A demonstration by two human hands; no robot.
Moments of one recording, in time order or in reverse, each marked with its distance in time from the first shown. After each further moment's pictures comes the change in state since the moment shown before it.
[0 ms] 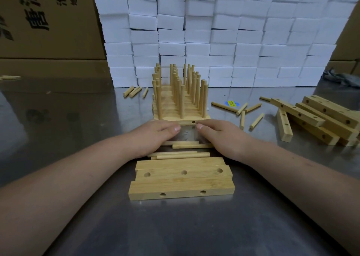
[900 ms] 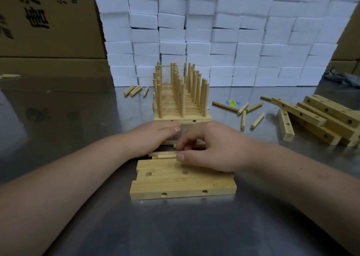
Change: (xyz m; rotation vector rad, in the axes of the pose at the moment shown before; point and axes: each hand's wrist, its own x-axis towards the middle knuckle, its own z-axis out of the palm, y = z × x) left_hand -0.002 0.001 -0.003 -0.083 -0.066 -0.005; right_hand -0.025 -0.041 0.001 -0.230 -0.163 -0.336
